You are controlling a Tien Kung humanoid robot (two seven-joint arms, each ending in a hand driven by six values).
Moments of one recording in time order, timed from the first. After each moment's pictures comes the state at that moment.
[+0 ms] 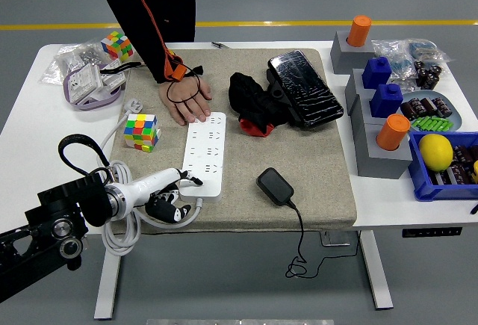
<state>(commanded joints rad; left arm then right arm) -0.42 0.52 -0.66 -1.66 1.42 -0.10 0.56 0.01 -0.21 1.41 0.28 -1.16 0.10 -0.14</state>
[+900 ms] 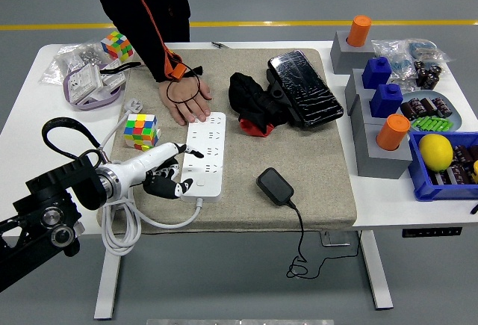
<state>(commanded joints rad) -0.39 0.51 -0.81 -1.69 1.47 -0.04 0.46 0.00 -0.21 1.42 0.28 -1.17 0.10 -0.14</state>
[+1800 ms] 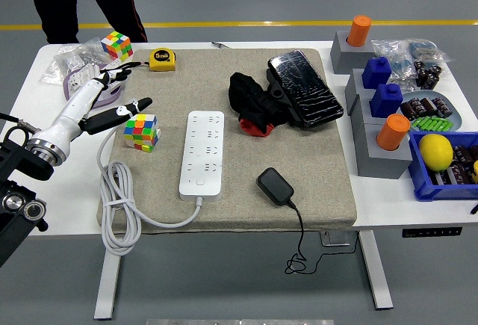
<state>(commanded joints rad) -0.22 0.43 -1.19 -1.53 1.61 0.15 0.15 0.01 -0.21 1.42 0.28 -1.17 0.10 -0.14</state>
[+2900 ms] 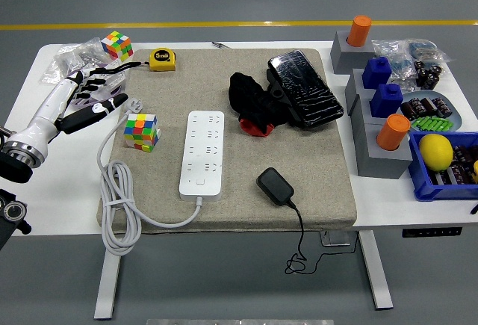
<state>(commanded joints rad) -0.16 0.43 -1.28 -1.53 1.63 0.12 0.16 0.02 -0.21 1.38 0.28 -1.16 0.10 -0.14</state>
